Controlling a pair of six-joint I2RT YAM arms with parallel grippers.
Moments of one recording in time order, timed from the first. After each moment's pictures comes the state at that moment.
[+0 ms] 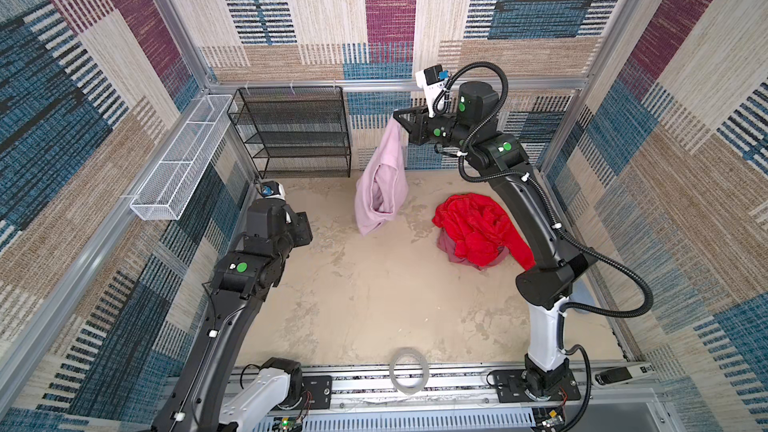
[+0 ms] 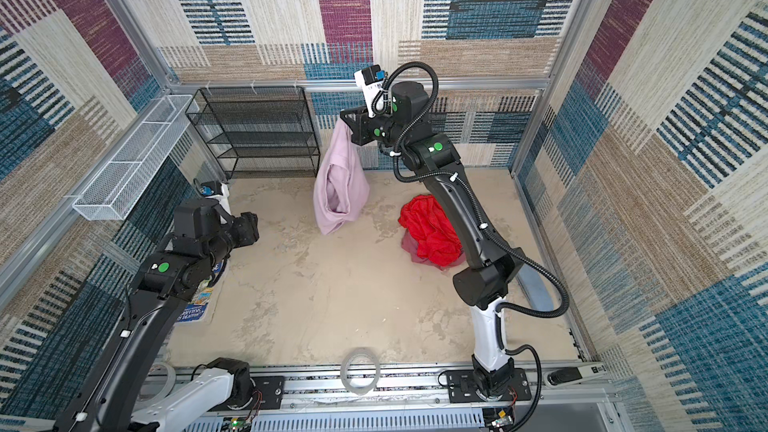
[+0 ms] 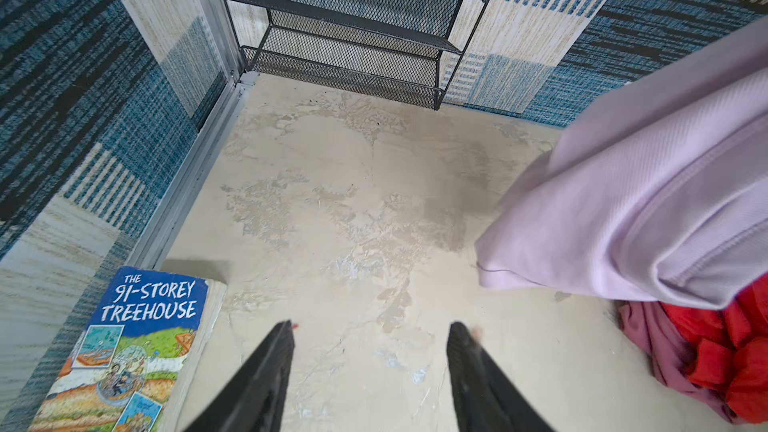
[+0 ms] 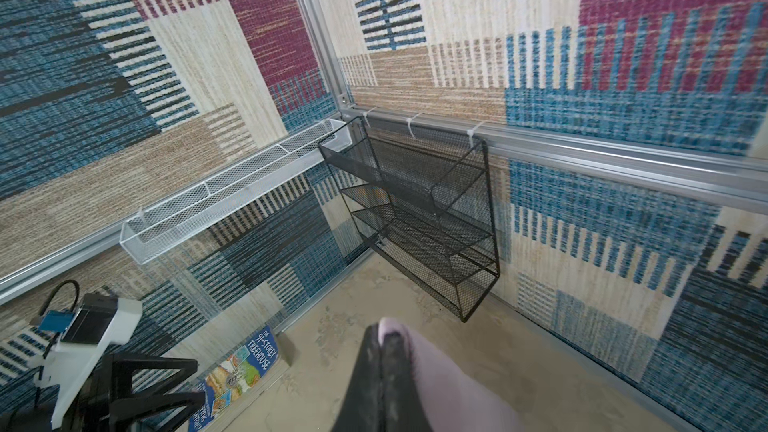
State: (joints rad) left arm -0.19 0.97 1.18 -0.76 -0.23 -0.29; right arm 0.53 2.03 2.50 -0.56 -0.43 0.21
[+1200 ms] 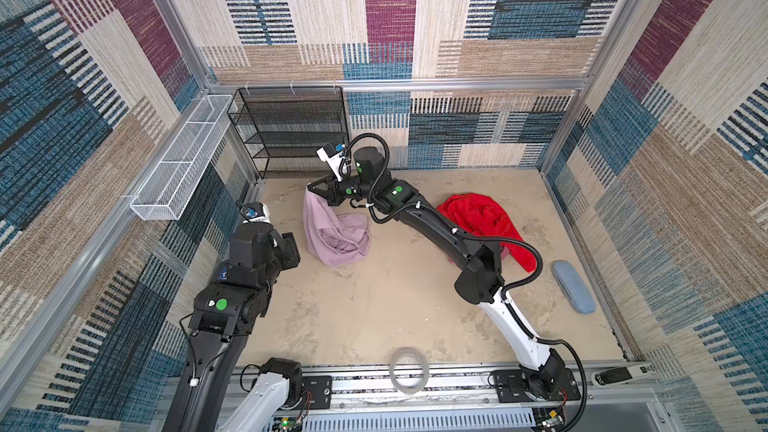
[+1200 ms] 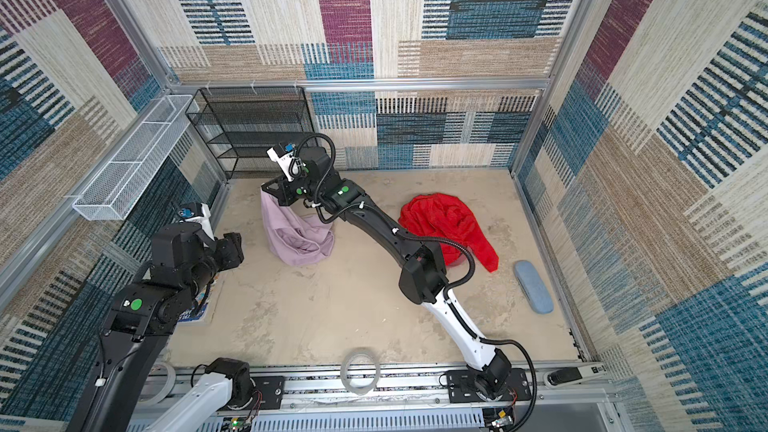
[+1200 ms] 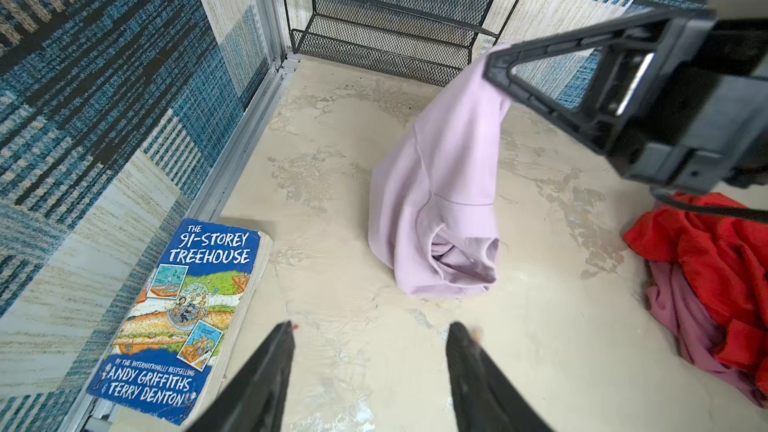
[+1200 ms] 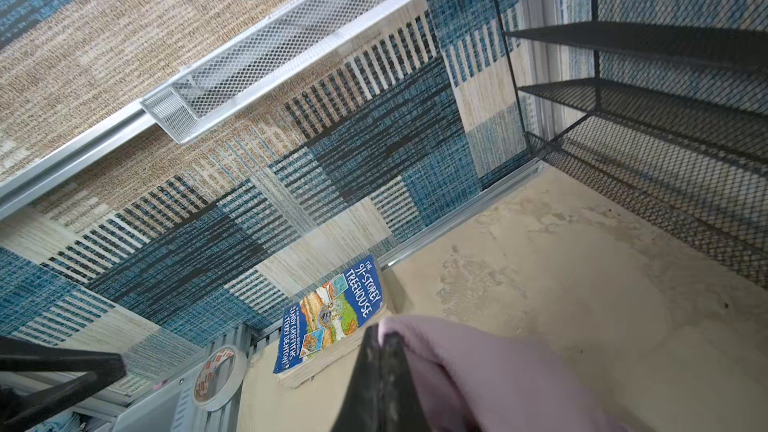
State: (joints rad) left arm -0.19 0.81 1.13 -0.90 -0.29 -0.30; right arm 0.81 2.51 2.61 -0.31 -0.55 0.34
